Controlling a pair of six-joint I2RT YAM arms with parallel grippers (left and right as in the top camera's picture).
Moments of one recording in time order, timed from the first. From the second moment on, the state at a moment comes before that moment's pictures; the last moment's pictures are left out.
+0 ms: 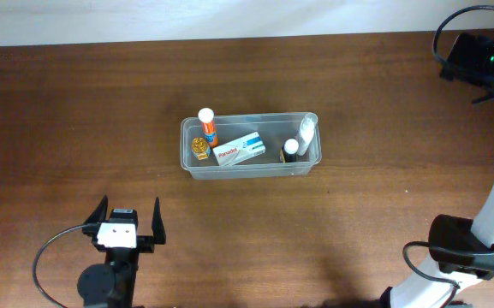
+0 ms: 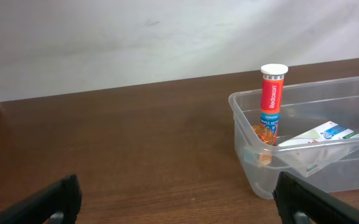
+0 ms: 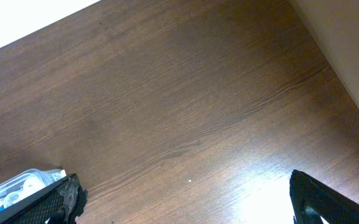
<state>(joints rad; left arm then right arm) 0.10 0.02 0.05 -0.15 0.13 0.11 -0.22 1.89 2.57 -1.69 0.18 0.23</state>
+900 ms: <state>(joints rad) 0.10 0.02 0.05 -0.15 0.13 0.11 -0.21 1.75 2.56 -1.69 0.18 0.23</state>
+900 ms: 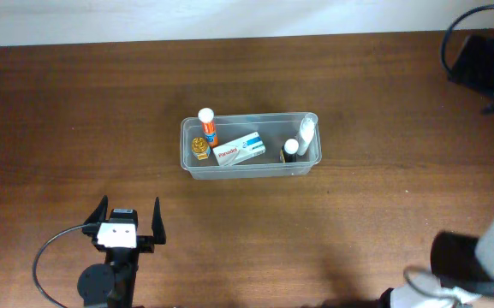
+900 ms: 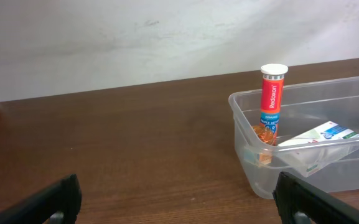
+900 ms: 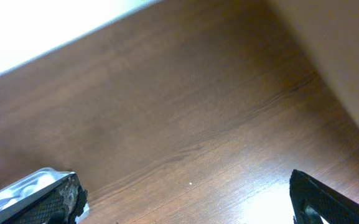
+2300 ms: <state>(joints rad) 0.10 0.01 0.05 -0.15 0.13 0.11 -0.06 0.13 0.24 0.05 -0.08 0.16</state>
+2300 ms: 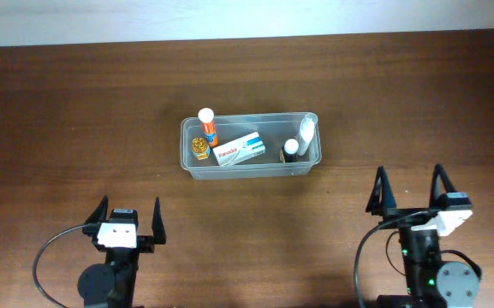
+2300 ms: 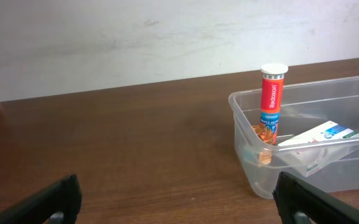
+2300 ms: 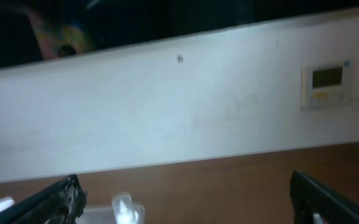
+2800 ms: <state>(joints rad) 0.10 0.01 0.05 -0.15 0.13 0.11 -0.06 0.02 0.05 0.06 -0.08 0.09</state>
